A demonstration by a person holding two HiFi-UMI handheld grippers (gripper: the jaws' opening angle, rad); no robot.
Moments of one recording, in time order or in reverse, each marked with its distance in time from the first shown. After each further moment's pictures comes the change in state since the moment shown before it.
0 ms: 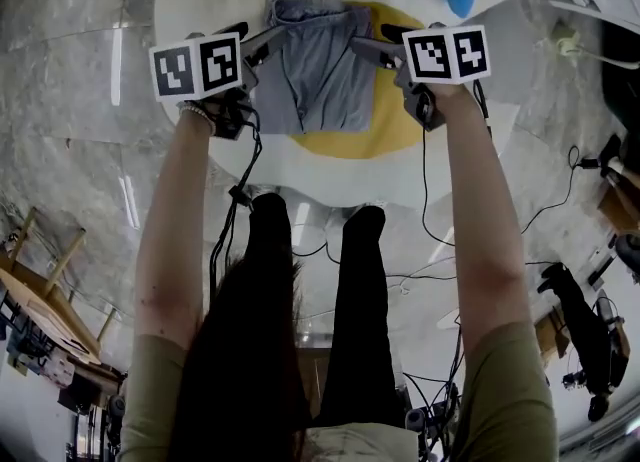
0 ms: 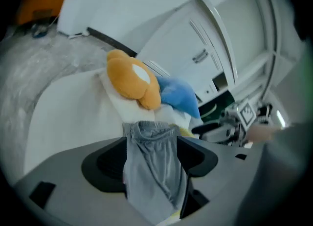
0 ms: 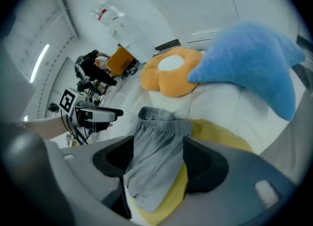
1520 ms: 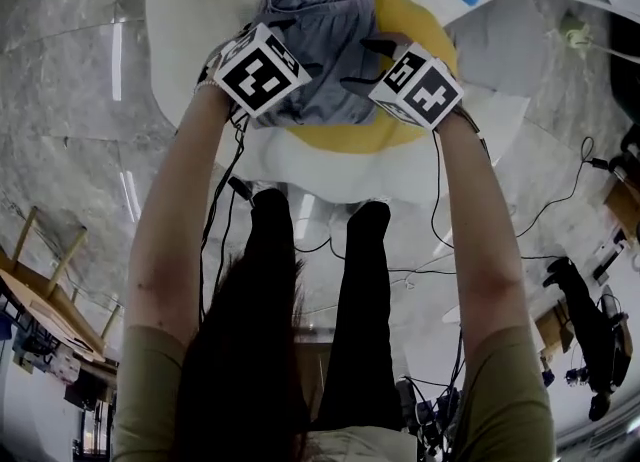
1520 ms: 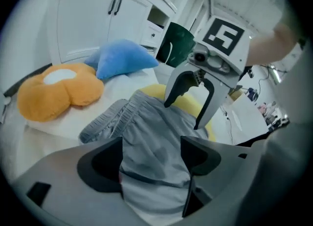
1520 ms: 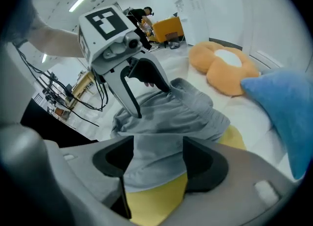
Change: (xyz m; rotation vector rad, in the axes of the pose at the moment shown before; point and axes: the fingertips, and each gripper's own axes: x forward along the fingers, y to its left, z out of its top) left arm 0.053 -0.051 -0.080 0.872 0.409 -0.087; right arm 0.028 0.023 -0.085 -0.663 0.256 0.006
